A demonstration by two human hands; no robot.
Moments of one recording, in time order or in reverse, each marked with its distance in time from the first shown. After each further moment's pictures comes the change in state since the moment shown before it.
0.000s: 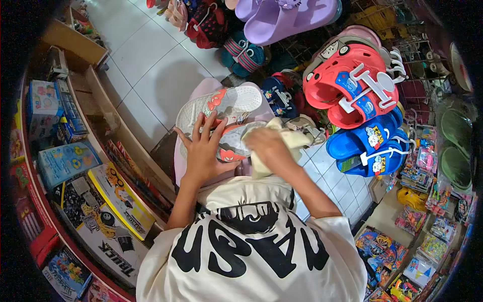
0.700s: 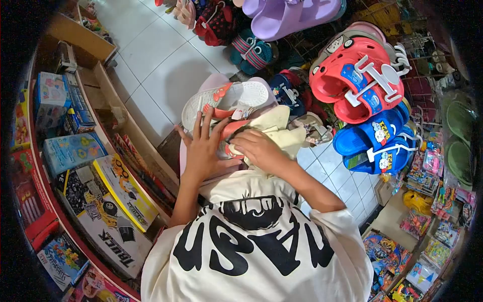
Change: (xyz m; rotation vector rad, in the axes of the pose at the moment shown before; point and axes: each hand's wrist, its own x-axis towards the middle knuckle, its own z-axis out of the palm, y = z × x) left_hand -0.014 -0.007 -0.002 0.133 -0.043 -0.025; right_hand 0.014 -0.018 0.027 0.237 -0.092 -0.003
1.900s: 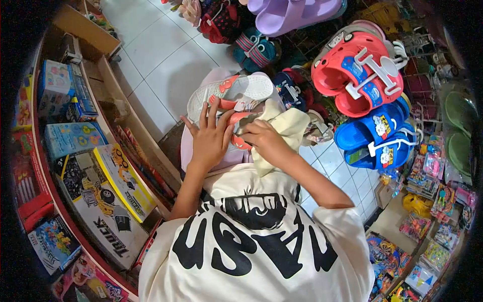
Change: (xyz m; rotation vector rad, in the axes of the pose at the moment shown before) left_hand 0.001 0.003 0.027 0.056 0.153 -0.031; right_hand -0.005 -0.005 -0.010 -0.099 -0.035 0.032
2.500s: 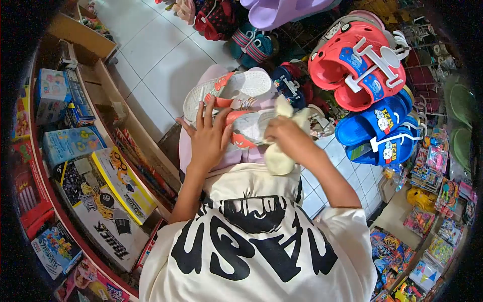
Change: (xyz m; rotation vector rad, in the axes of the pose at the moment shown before) left_hand -0.001 0.006 -0.003 -0.028 0.003 -0.037; right_hand -0.024 0.015 -0.045 -0.111 -0.231 0.181
